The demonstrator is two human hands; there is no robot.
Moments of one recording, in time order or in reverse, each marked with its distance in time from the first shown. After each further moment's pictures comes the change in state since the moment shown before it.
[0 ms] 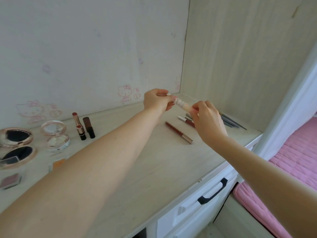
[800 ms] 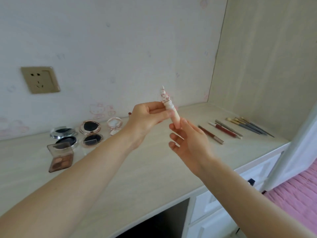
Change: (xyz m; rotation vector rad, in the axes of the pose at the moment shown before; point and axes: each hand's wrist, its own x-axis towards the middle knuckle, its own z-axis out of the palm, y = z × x) left_hand -0.143 0.052 -0.169 0.083 -0.236 0.260; right_hand -0.103 -0.183 -0.027 1.670 -0.452 0.570
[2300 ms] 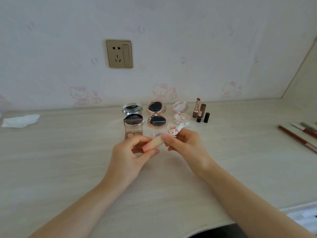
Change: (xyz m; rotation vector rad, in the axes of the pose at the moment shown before) left_hand -0.156 -0.074 -0.189 0.541 0.478 0.065; right_hand 0.026 0.152 0.122 -0.537 -0.391 -0.078
